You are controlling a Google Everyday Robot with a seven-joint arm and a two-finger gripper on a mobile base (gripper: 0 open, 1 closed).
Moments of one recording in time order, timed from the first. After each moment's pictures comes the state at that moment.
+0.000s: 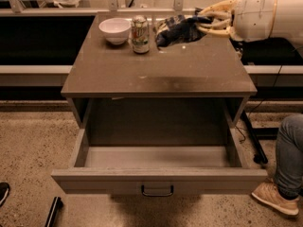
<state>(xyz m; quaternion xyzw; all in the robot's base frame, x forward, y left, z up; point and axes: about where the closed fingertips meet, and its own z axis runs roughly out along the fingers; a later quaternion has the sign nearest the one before) 0.626 -0.136 1.012 -0.67 0.38 0.06 0.63</state>
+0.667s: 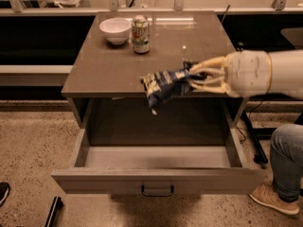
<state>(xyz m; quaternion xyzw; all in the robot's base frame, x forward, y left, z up) 0.512 -0.109 0.931 -0.70 0.37 0.14 0.60</state>
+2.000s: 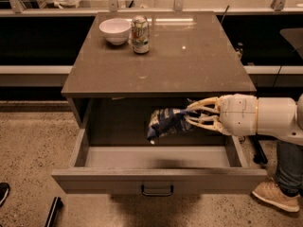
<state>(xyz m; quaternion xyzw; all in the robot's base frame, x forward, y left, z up) 0.484 -0.108 0.839 -0.65 0.49 0.13 0.56</state>
